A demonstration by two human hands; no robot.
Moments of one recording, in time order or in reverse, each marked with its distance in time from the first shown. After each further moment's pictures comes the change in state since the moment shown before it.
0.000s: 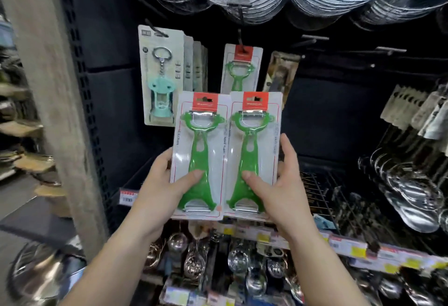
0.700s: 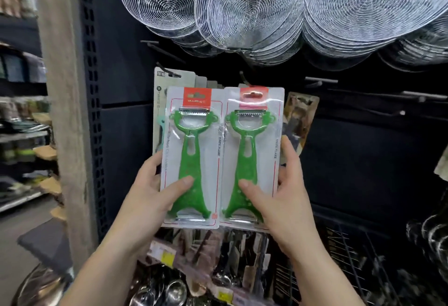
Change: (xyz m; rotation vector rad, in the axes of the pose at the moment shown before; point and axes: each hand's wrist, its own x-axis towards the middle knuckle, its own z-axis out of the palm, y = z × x) left_hand 0.025 0.042 0.026 -0.015 0.203 0.185; right_hand 0.081 -0.006 -0.015 0.059 -0.199 -0.224
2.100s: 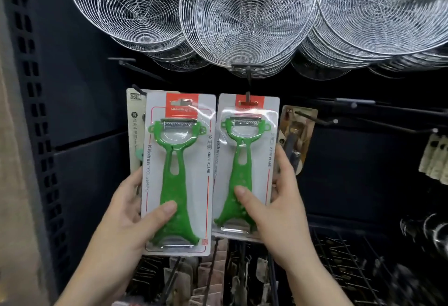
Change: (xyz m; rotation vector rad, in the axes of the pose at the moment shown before) left_hand 0.076 -0.004 -0.040 -0.176 -0.210 0.073; right_hand 0.055 0.016 0.044 -0.046 0.204 0.034
